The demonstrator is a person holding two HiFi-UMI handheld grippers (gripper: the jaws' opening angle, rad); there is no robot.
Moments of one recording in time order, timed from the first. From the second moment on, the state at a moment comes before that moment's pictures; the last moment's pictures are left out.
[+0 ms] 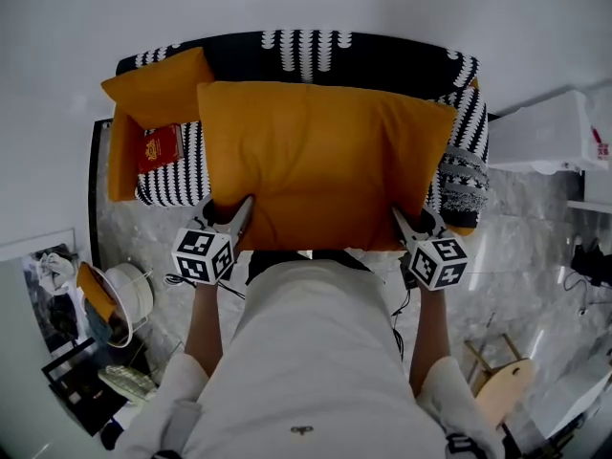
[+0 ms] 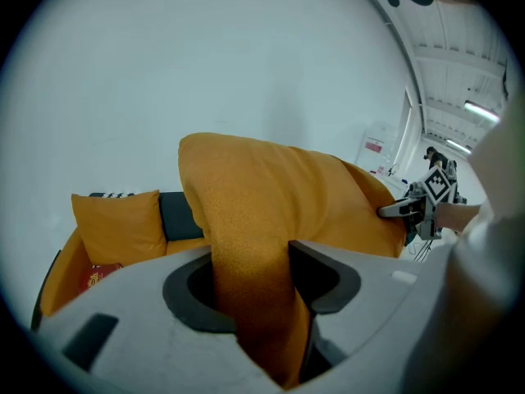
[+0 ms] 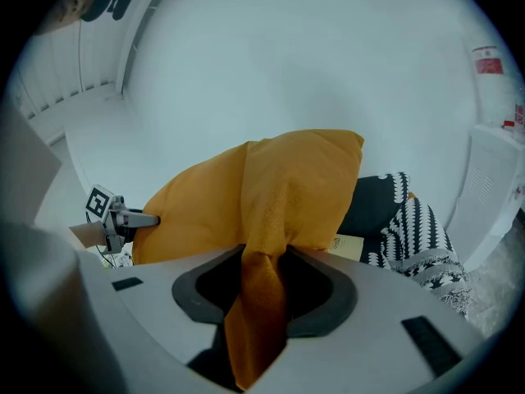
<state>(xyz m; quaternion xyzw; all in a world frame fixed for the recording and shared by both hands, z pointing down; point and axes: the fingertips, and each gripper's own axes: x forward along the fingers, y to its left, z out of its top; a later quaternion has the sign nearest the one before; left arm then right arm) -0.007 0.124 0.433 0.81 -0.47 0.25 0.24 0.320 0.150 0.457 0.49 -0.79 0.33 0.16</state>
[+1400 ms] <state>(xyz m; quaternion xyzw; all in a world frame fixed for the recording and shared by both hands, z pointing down) -0.021 0.145 0.415 0.82 -0.47 0.22 0.23 0.308 0.176 0.431 0.51 -0.79 0.30 0.16</state>
